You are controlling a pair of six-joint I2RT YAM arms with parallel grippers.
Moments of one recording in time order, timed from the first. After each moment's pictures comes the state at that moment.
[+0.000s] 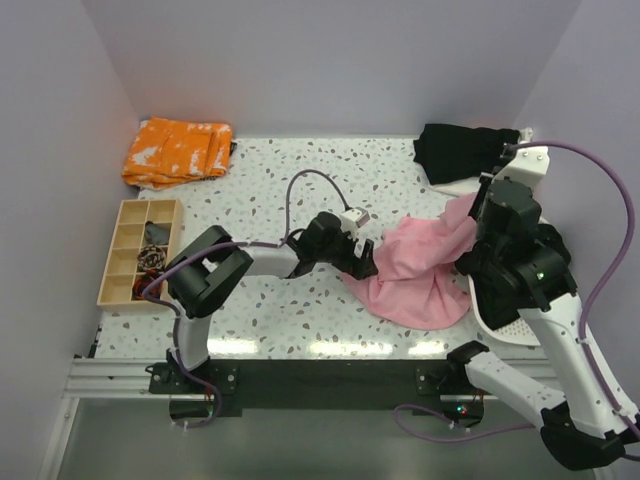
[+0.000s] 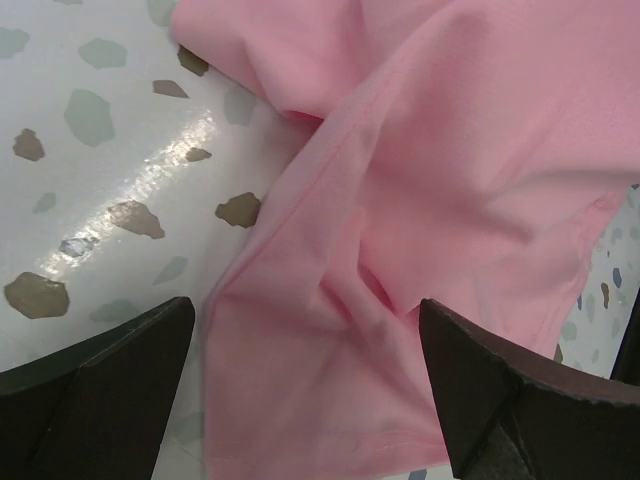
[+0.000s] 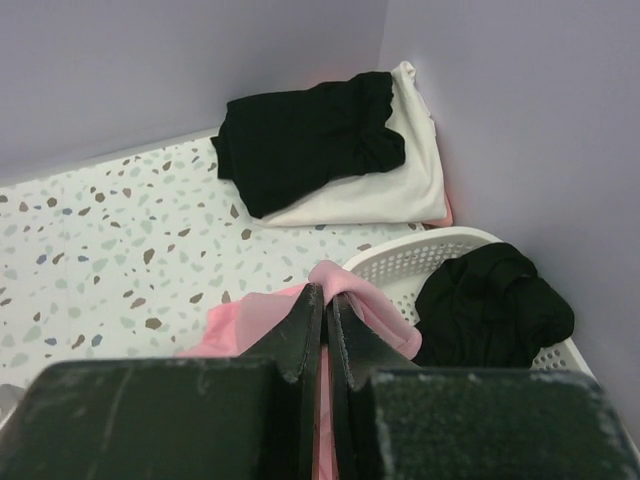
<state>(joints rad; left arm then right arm) -0.79 1.96 1.03 0.35 0.31 -0.36 0.44 0.90 1.26 -0.62 0.82 0.16</state>
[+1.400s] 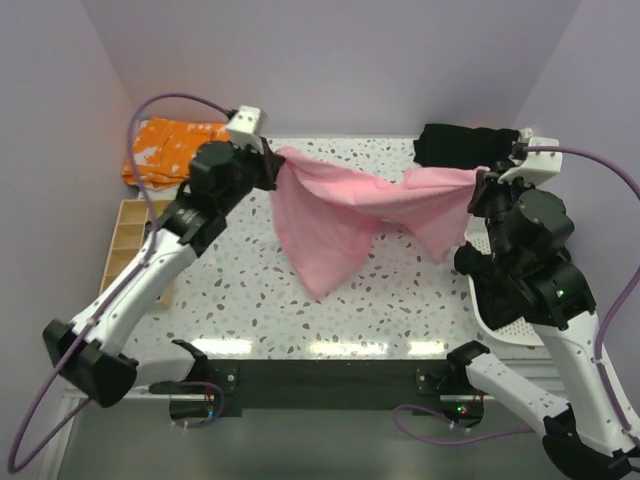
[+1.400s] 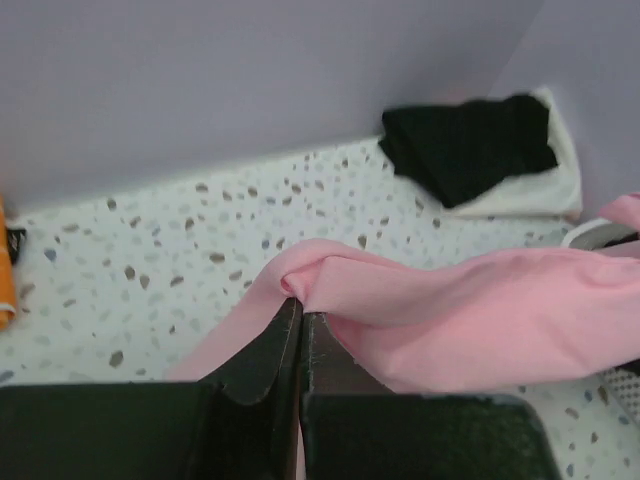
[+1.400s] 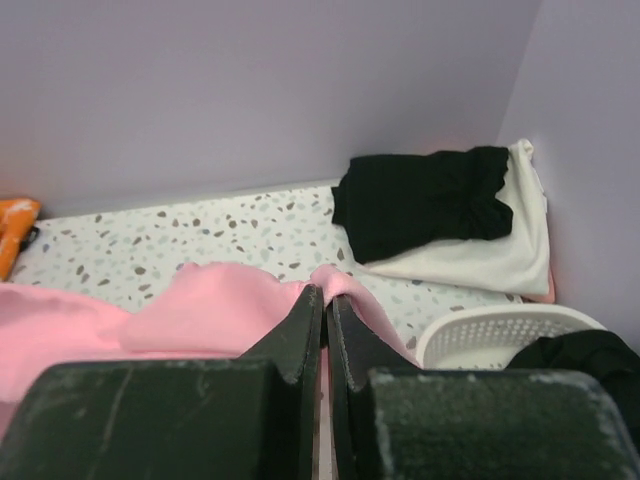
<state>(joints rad) -0.53 1.29 1.23 -0.17 -0.02 -0.20 0.44 0.83 1.29 -0.52 0.57 0.11</state>
